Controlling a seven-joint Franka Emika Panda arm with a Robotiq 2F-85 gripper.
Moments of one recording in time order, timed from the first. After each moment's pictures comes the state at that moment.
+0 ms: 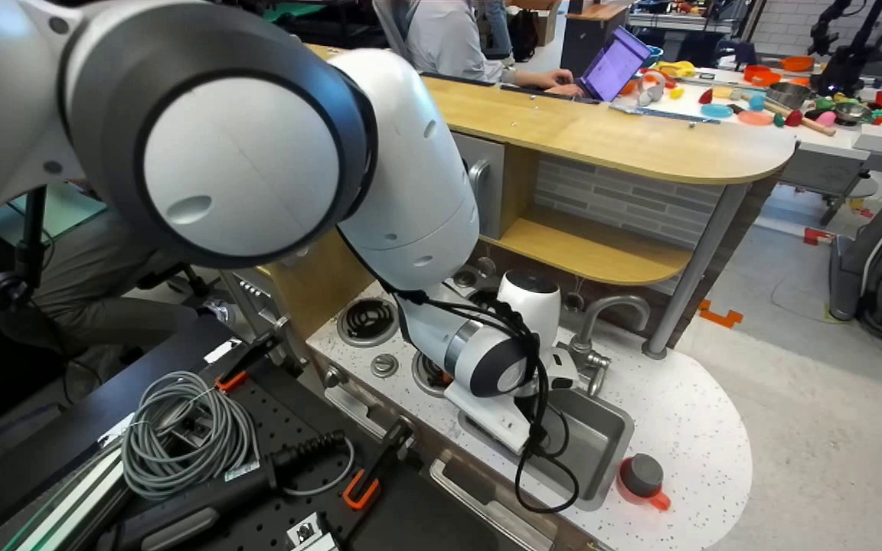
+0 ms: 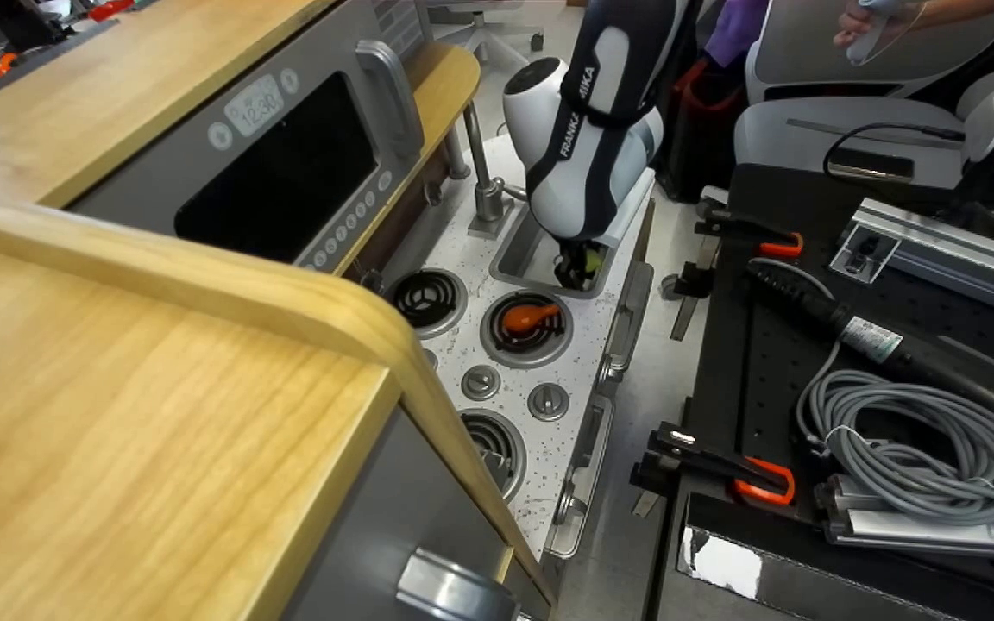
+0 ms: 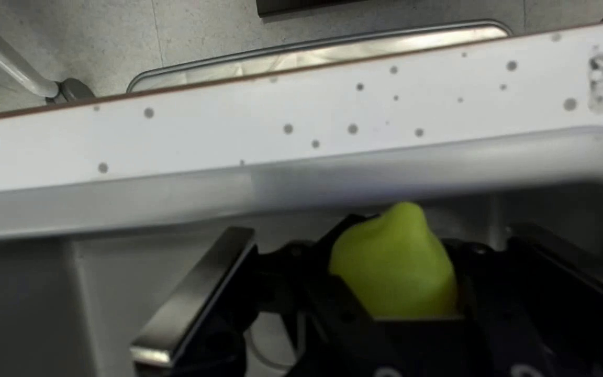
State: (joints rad) arm -0.21 1.17 -0.10 -1.70 -0.08 2.69 -0.10
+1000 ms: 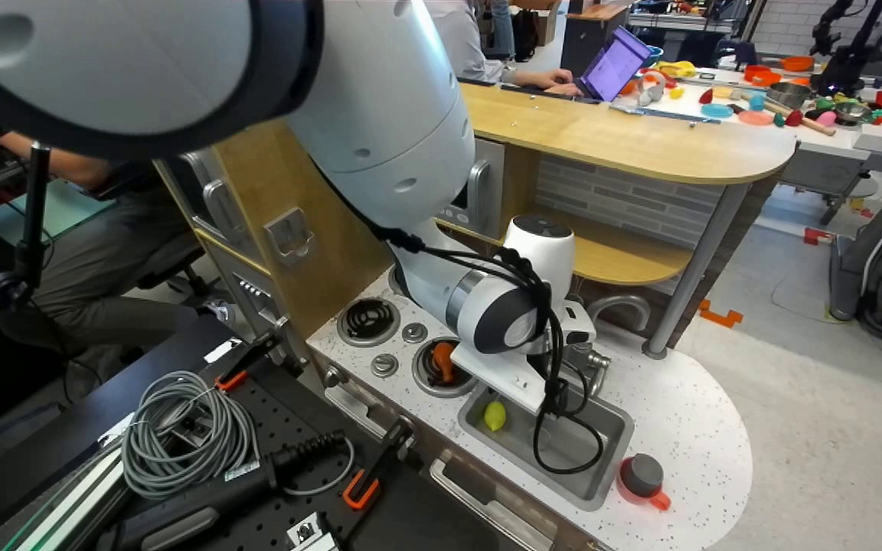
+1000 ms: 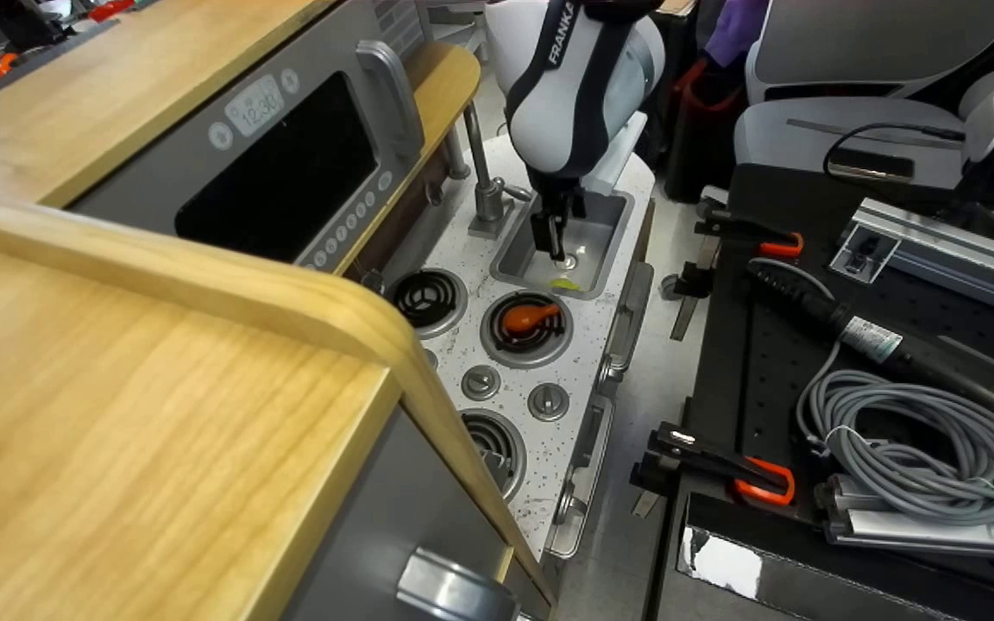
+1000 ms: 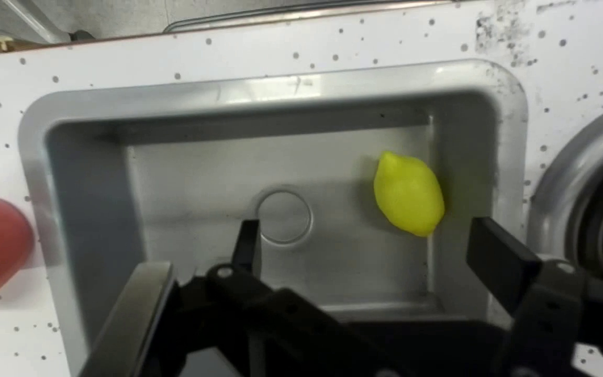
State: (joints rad) arm -0.23 0.96 -0.08 -1.83 -0.08 2.69 -0.17
